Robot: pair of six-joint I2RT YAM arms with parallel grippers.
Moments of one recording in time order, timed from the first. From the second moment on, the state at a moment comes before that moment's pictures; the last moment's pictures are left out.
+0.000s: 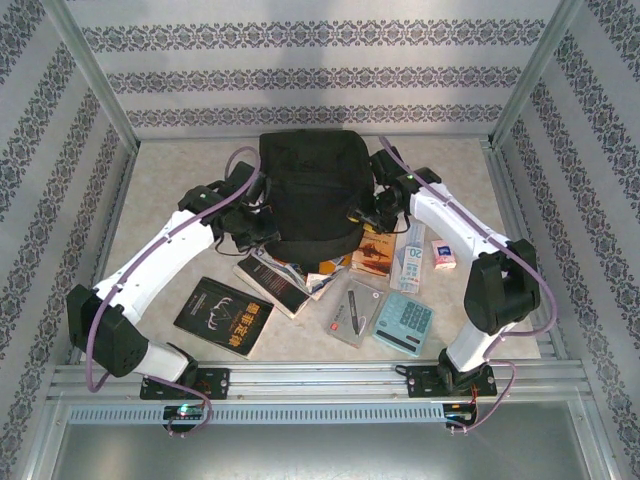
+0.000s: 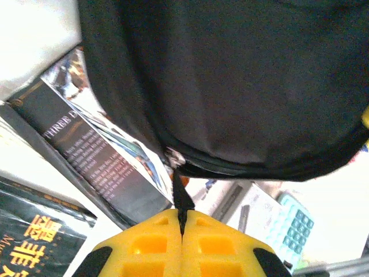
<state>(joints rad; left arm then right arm) -0.51 1.45 1.40 -1.03 0.14 -0.84 0.39 1.70 1.44 -0.88 -0.26 0.87</state>
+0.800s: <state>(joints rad) -0.70 1.70 1.79 -1.07 0.22 -0.84 0.35 1.34 1.36 -1.04 -0.25 1.10</state>
